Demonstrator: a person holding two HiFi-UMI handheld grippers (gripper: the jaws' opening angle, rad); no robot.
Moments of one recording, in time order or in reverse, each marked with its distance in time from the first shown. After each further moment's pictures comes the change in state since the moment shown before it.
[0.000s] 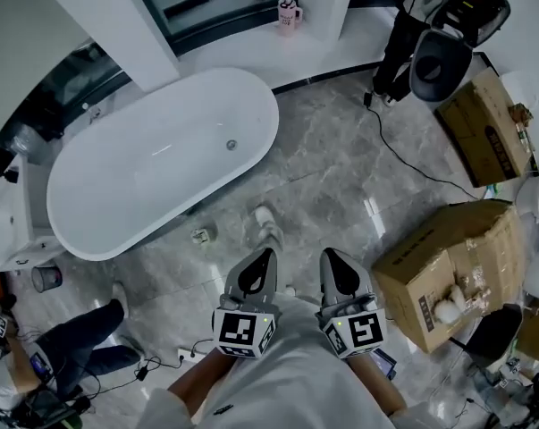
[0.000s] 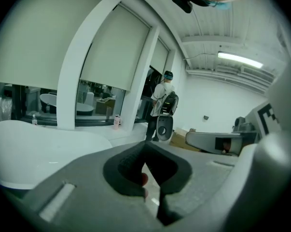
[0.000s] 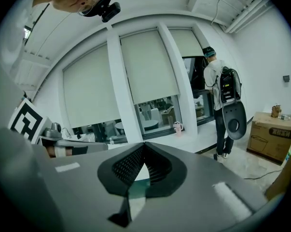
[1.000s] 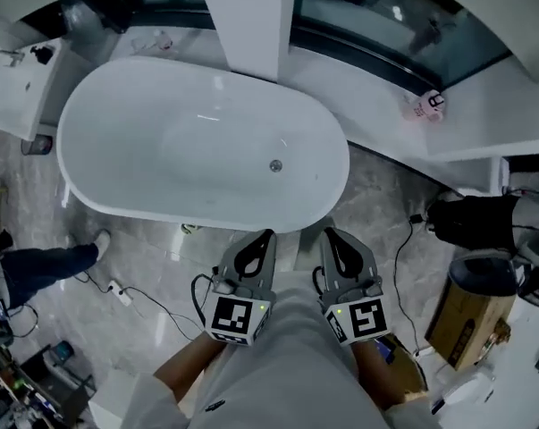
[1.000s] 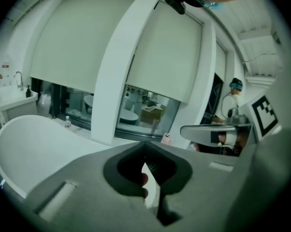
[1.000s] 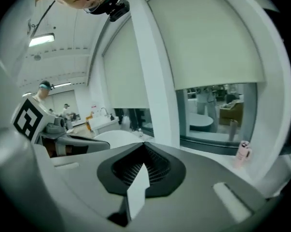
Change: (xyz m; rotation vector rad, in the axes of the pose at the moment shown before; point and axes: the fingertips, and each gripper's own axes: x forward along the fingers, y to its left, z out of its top) left arm 0.224 0.297 0.160 -0.274 -0.101 0.531; right arm 0.456 0.017 0.134 -0.317 0.239 0.656
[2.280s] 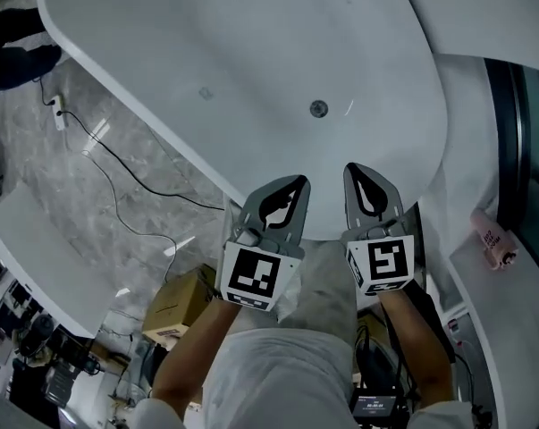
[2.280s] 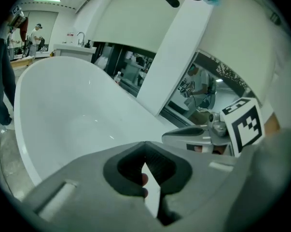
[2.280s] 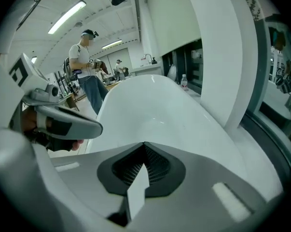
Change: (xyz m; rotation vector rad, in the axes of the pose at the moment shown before) left arm 0.214 0.195 -0.214 -0.483 0.074 0.470; right arm 0.340 -0.056 -0.265 -0.385 0.497 0.626
